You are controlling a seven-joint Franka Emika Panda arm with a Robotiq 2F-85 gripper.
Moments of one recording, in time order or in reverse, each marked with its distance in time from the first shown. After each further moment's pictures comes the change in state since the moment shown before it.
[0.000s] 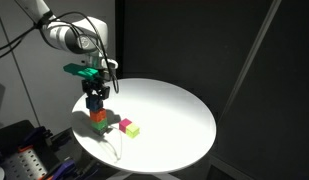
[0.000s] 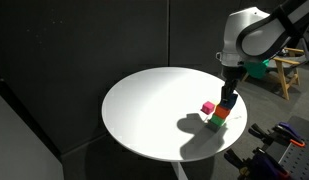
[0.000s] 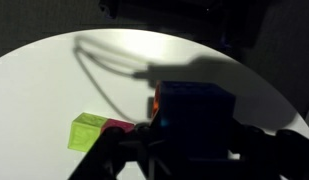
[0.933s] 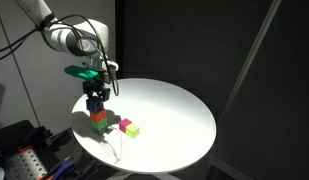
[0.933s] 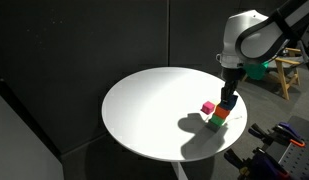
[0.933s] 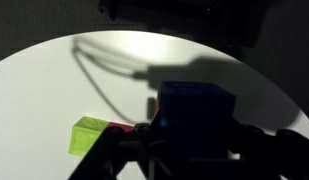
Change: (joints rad) arm -0.001 0.021 -0.007 0.000 -0.003 0.016 0.014
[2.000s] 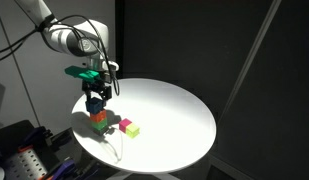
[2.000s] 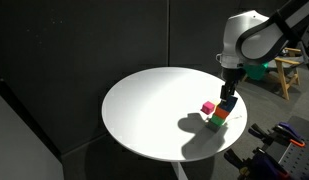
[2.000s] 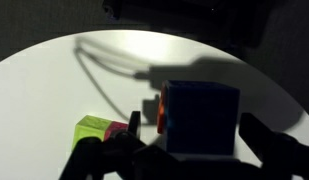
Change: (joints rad) arm 0.000 0.003 -0.003 0.000 -0.023 0.006 0.006
